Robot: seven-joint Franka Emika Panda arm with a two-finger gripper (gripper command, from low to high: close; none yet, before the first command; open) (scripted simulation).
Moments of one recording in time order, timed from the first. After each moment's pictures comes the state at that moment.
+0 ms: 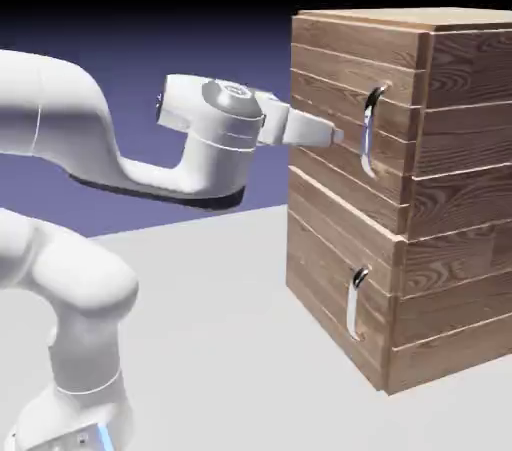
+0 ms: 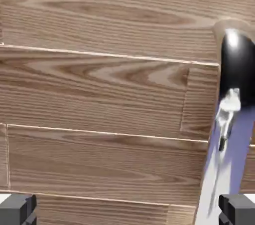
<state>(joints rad) 0.50 -0.92 -0.61 -2.64 -2.01 2.93 2.28</state>
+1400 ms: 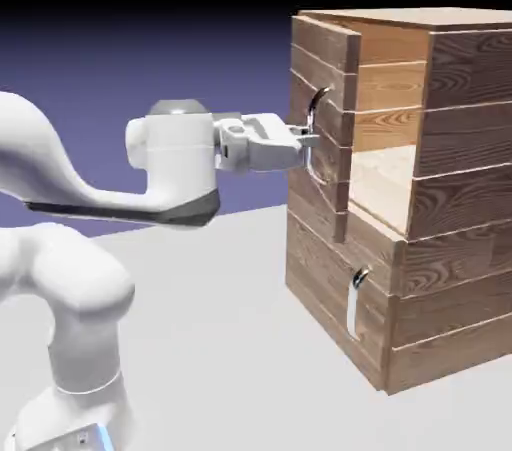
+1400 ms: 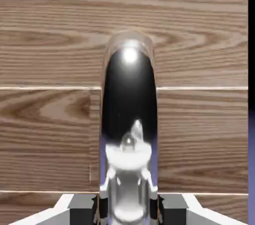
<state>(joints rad) 0.32 -1.18 -0.36 -2.89 -2.17 2.60 2.65</state>
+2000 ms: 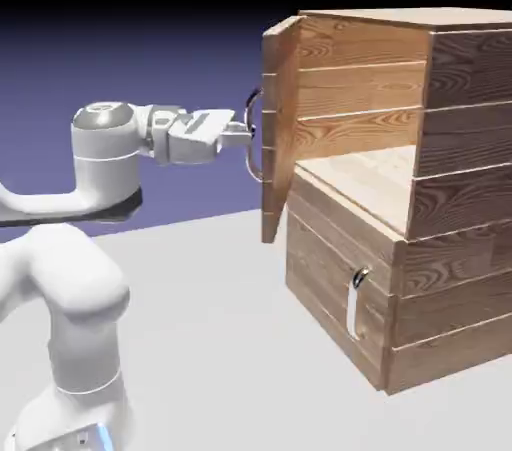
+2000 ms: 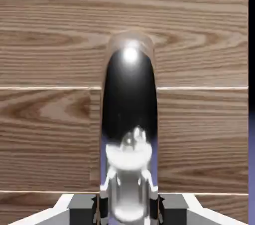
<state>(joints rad) 0.32 -1.46 0.21 -3.05 -1.39 2.23 2.39</state>
